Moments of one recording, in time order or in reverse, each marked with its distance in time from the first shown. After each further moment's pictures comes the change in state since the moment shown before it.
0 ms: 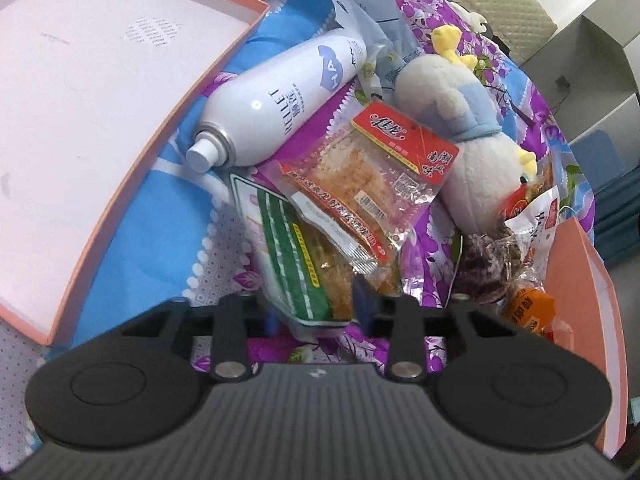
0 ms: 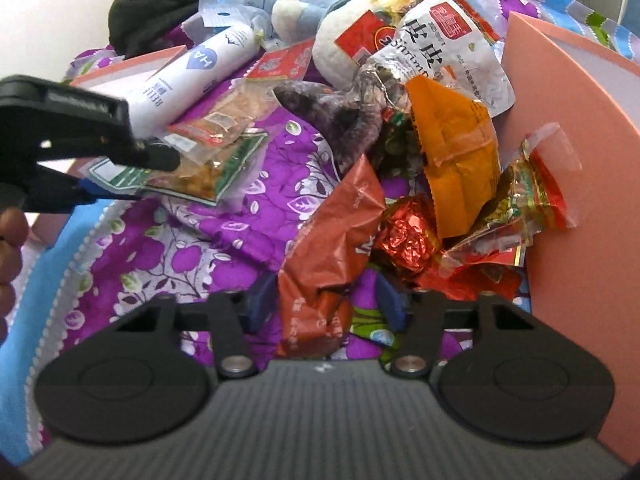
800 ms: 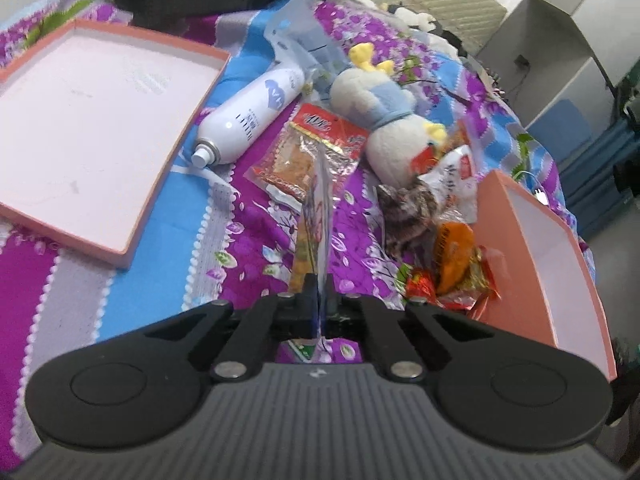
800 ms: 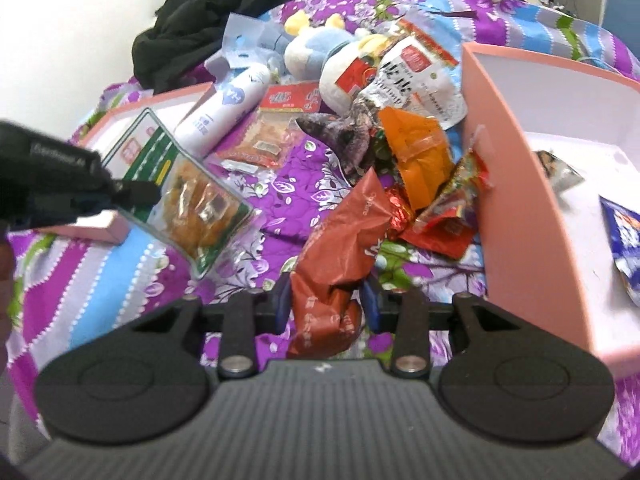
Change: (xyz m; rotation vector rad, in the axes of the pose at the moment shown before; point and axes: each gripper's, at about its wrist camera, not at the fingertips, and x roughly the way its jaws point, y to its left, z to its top) left arm -0.129 -0.035 -0.059 0.160 -0.058 -0.024; right arm -0.106 0.000 -0.032 0.092 -0.071 0.035
